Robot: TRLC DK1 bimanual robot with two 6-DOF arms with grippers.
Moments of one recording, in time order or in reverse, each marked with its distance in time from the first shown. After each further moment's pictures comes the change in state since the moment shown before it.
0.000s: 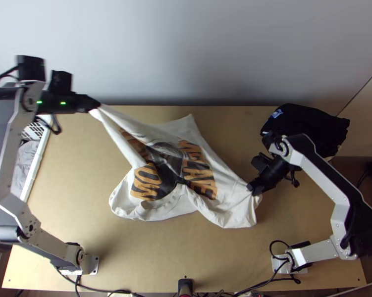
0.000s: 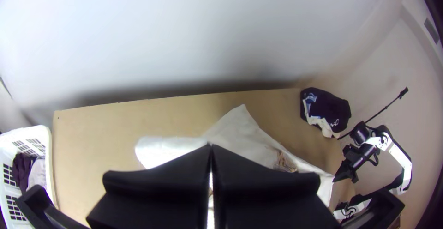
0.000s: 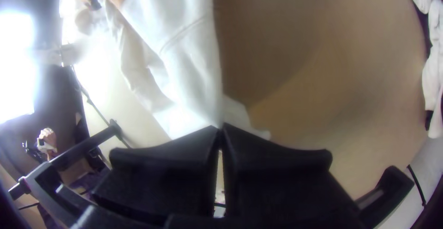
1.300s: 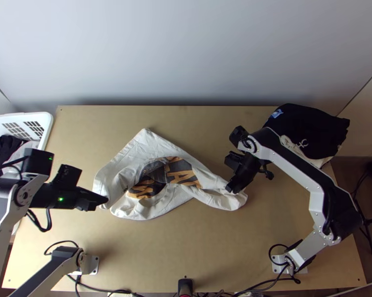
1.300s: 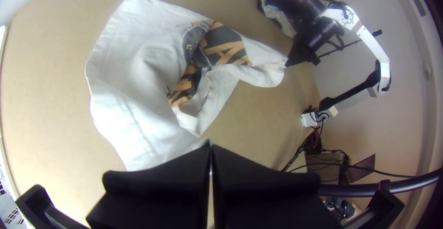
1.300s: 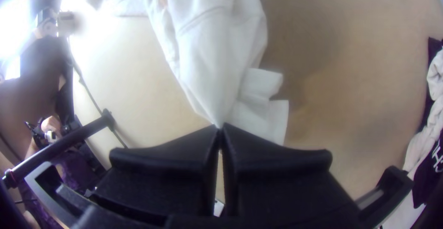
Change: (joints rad) left arm -0.101 -0.685 -0.808 -0.319 0.134 0.109; right arm 0.244 0.156 0.173 -0.006 0.041 -0.006
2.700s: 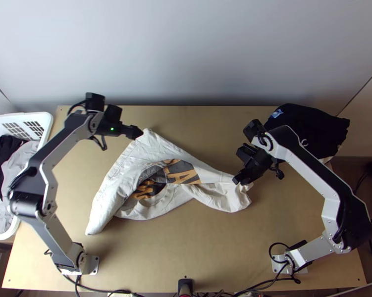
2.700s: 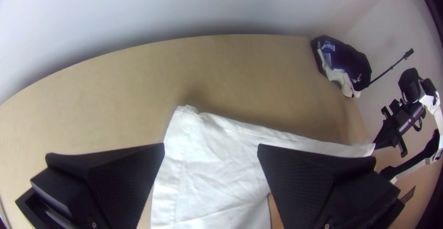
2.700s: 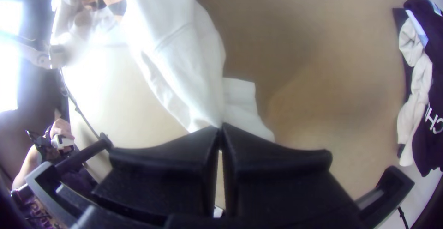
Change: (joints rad) left arm -0.068 0.916 0.373 0.846 -0.140 -0.056; right arm -0.089 -0.090 -0.018 0.050 0.052 0.089
